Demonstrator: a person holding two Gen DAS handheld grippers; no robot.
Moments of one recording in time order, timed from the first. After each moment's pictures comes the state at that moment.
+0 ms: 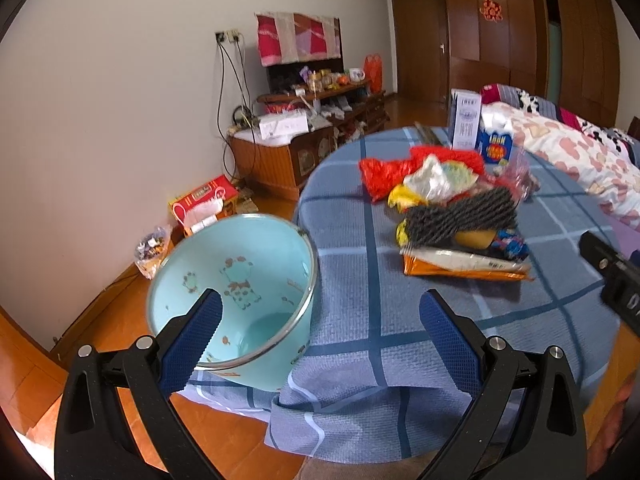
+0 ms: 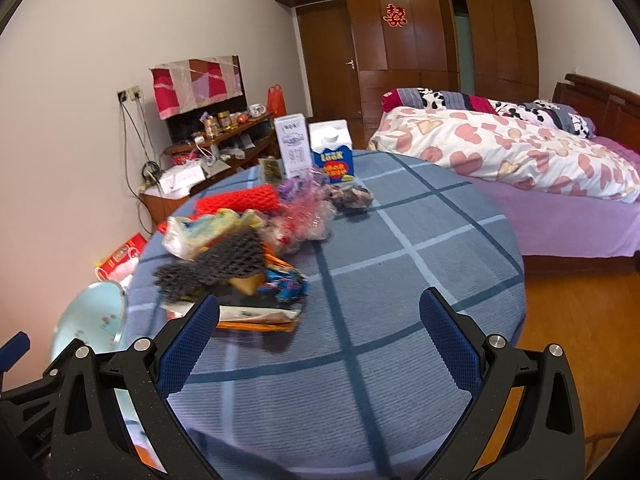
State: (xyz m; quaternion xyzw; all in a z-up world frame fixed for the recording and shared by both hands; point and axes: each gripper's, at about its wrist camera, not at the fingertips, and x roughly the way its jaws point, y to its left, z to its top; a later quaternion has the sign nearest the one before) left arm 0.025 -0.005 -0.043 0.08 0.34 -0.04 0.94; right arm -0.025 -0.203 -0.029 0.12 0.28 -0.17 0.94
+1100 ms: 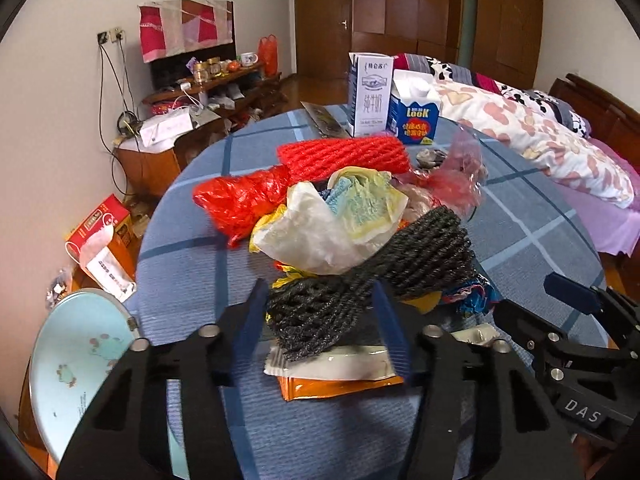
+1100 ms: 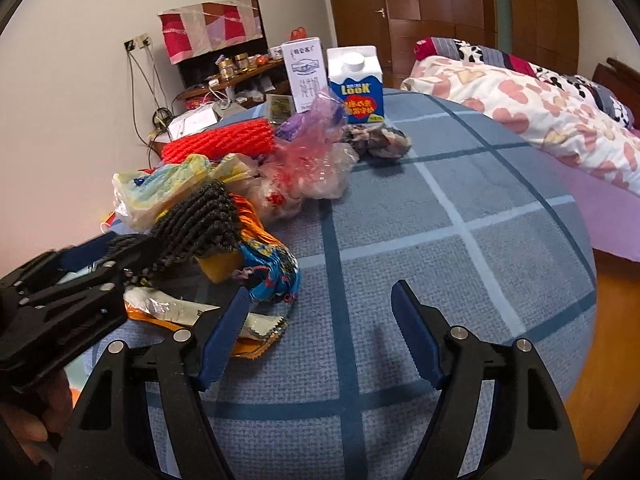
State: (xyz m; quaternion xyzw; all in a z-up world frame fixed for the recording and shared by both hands) left arm 0.136 -0.098 -0.079 0.10 0.36 -0.23 0.90; right arm 0.052 -0.237 -0.080 0.12 0.37 -0.10 0.91
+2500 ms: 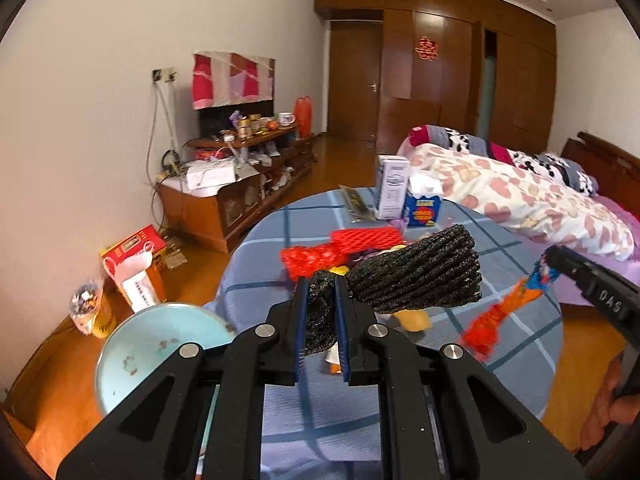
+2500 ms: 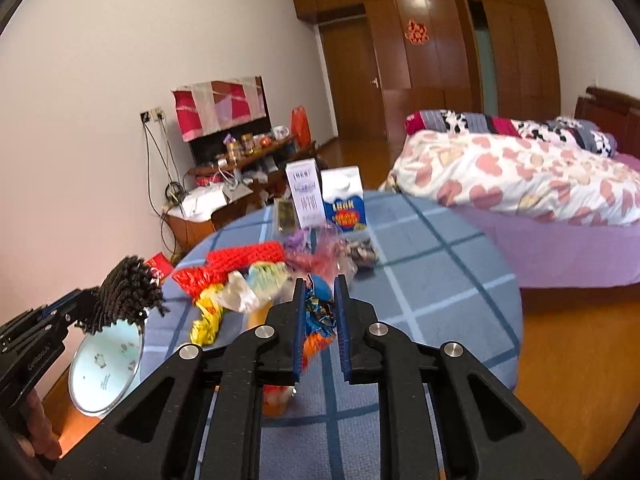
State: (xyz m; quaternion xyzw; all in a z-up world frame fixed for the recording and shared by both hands) left arm 0.056 -0.023 0.019 0.04 0.27 -0.18 0.95; right arm -0.013 -0.242 0.026 0.12 0.24 -0.12 0.96
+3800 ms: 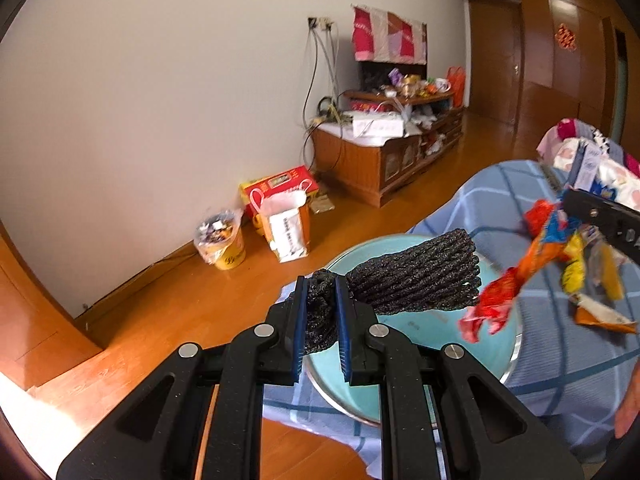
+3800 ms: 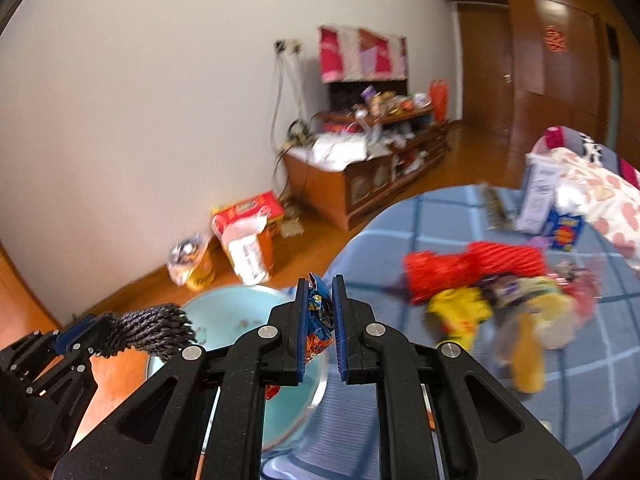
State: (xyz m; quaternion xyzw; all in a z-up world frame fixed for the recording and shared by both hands) left arm 0.086 0.168 -0.038 0.03 0.33 0.07 0.94; right arm 0.125 -0.011 -0.003 0.03 0.31 0.10 0.94
